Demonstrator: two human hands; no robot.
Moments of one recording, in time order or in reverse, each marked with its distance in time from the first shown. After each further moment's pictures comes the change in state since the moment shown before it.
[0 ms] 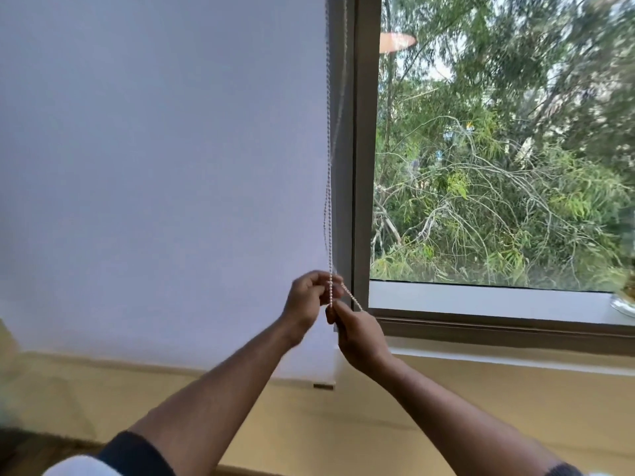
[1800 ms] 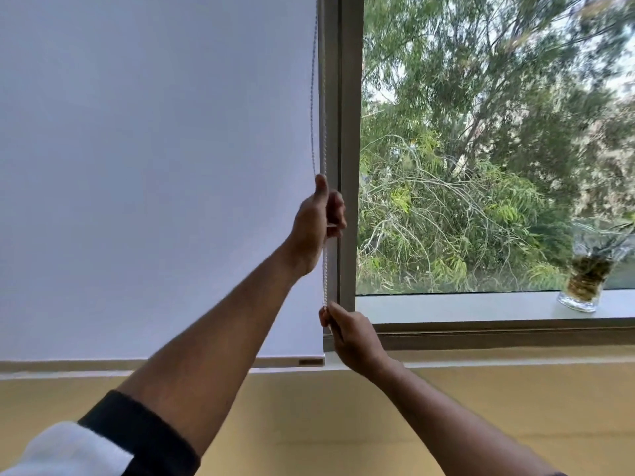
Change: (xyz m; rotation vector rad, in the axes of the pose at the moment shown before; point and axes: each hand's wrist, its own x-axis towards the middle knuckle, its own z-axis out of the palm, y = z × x) left_hand 0.060 0.146 -0.004 -0.293 -0.241 0.202; right_hand 0.031 -0.015 -0.006 0.023 0.114 0.006
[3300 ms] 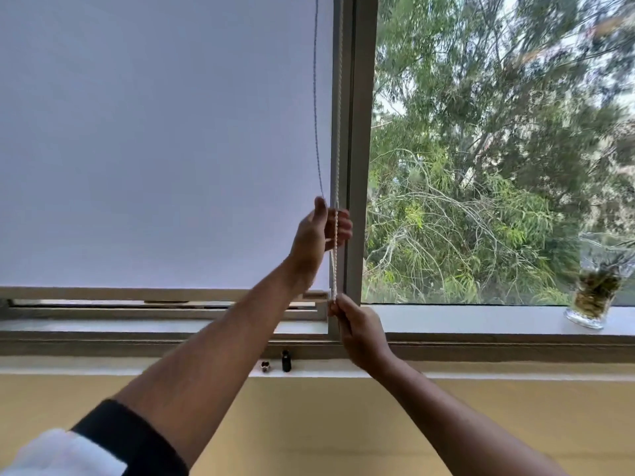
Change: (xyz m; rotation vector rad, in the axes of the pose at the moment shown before) left_hand -0.019 -0.005 -0.017 0.083 0.039 0.062; right_hand 0.012 -0.014 -0.011 0.063 0.146 -0.020
